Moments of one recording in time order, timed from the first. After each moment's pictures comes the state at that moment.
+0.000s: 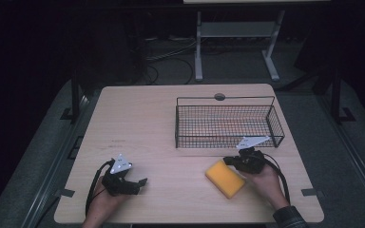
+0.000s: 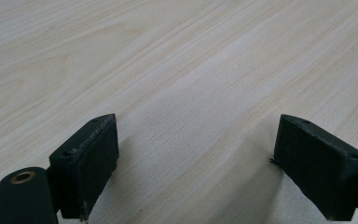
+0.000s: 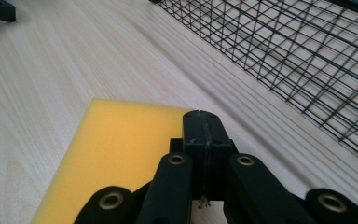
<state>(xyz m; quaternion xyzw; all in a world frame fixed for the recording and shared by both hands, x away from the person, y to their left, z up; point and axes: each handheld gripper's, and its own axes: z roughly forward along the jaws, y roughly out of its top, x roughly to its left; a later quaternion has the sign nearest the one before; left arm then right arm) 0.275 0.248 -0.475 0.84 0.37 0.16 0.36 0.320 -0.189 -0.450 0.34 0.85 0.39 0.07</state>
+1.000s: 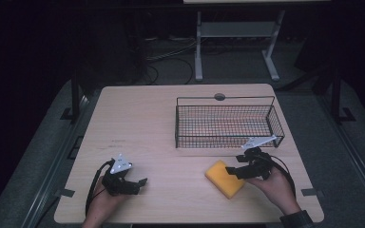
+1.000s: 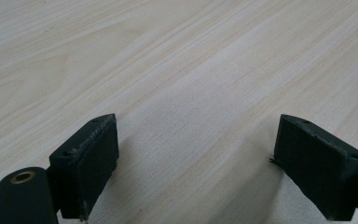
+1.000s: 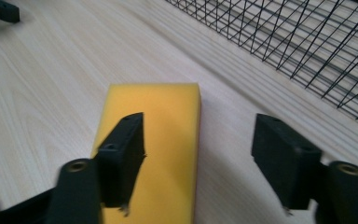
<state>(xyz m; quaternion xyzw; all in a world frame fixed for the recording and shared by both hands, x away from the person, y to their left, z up) 0.275 0.248 -0.476 0.84 0.37 0.16 0.36 0.299 -0.196 -0.424 0.40 0.85 0.34 0.06</state>
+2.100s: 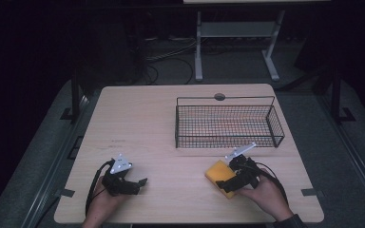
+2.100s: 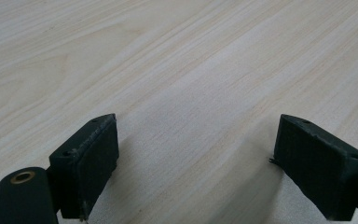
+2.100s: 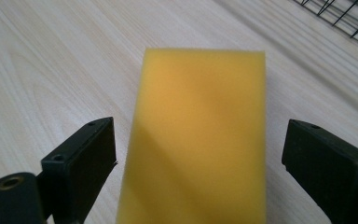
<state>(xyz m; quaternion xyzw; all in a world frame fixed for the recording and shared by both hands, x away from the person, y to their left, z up) 0.275 0.248 -0.476 0.84 0.37 0.16 0.36 0.285 -0.157 -0.437 0.39 0.88 0.28 0.04</state>
